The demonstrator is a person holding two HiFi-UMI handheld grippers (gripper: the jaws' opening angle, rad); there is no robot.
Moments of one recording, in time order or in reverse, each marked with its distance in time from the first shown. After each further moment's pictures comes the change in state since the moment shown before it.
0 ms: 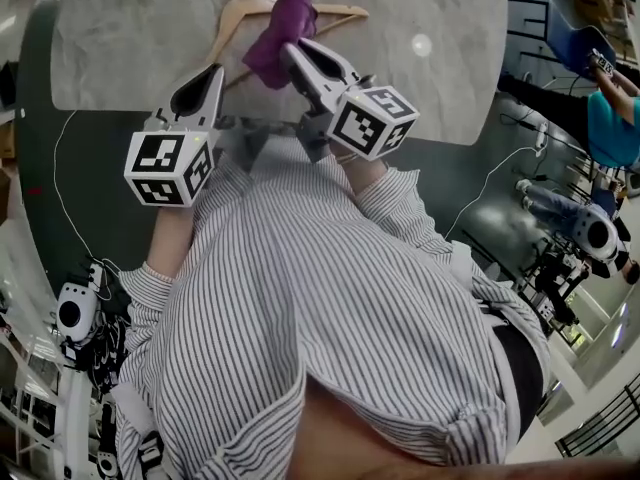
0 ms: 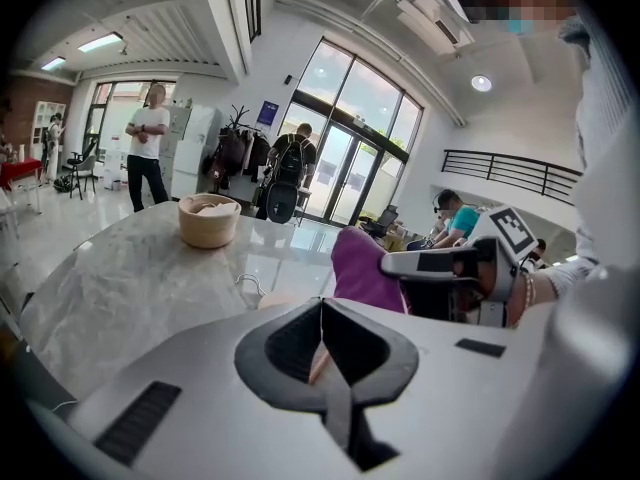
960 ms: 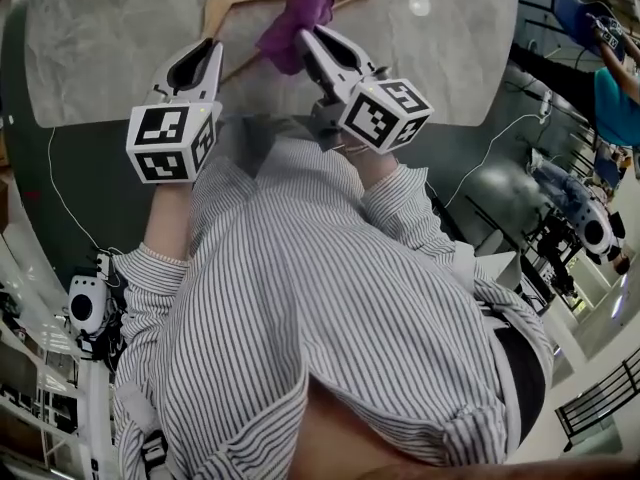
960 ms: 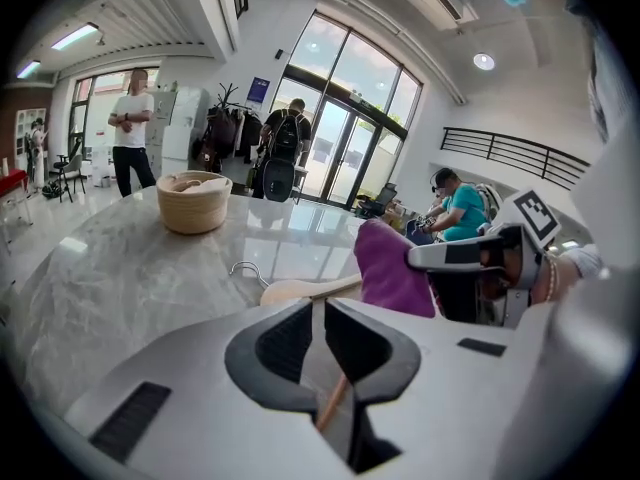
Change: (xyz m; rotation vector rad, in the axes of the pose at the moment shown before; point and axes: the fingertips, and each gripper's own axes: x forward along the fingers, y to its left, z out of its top) left arm 0.035 0.038 -0.025 0.039 0.121 -0.009; right arm 0.006 -0.033 -0.025 0.026 0.021 -0.143
